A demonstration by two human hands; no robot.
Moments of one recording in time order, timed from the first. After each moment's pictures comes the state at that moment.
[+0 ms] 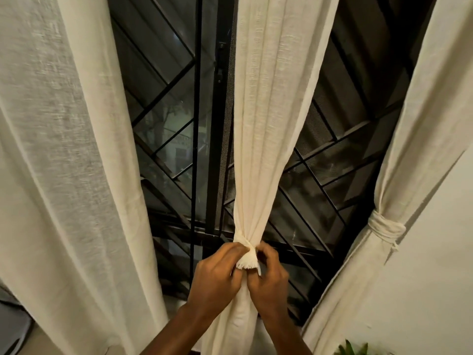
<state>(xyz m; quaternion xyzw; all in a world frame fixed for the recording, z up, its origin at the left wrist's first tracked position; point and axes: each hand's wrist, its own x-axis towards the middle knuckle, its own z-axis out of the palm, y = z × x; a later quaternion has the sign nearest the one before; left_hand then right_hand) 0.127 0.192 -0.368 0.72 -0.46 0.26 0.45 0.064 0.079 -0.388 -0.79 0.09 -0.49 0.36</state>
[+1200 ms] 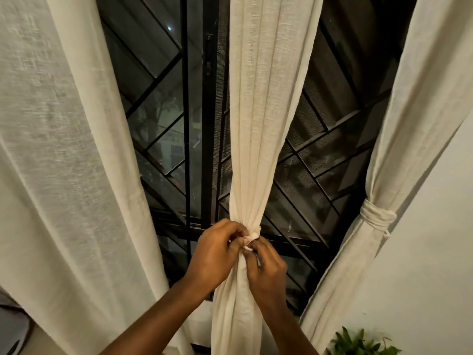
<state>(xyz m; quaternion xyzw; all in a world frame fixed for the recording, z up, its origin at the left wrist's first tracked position) 0.128 0.186 -0.322 0.76 -0.41 0.08 0.50 0.064 0.072 -0.385 -0.80 0.06 -0.51 0.30</state>
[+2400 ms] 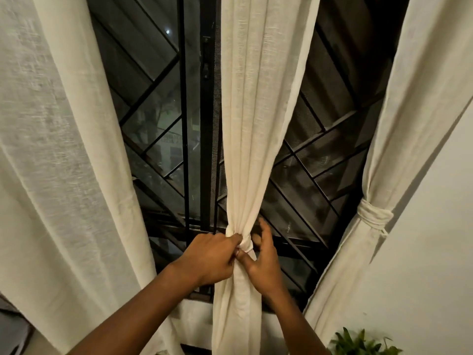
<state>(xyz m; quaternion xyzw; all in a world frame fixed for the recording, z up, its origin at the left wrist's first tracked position) 0.151 0.185 -0.321 0.85 -0.52 0.11 0.06 0.065 0.063 -0.367 -0.76 0.09 -0.29 0.58</state>
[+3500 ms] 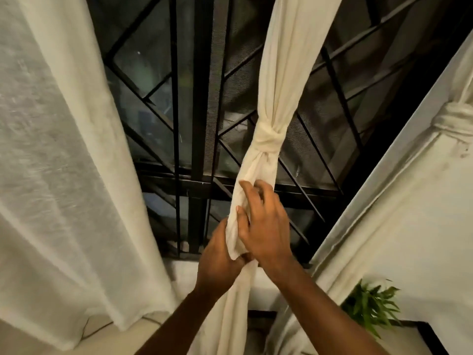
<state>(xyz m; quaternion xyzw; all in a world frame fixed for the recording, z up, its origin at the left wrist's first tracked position) 0.166 0.165 -0.574 0.75 -0.33 -0.07 0.57 0.117 0.083 -0.479 -0.91 0.17 -0.37 0.06</state>
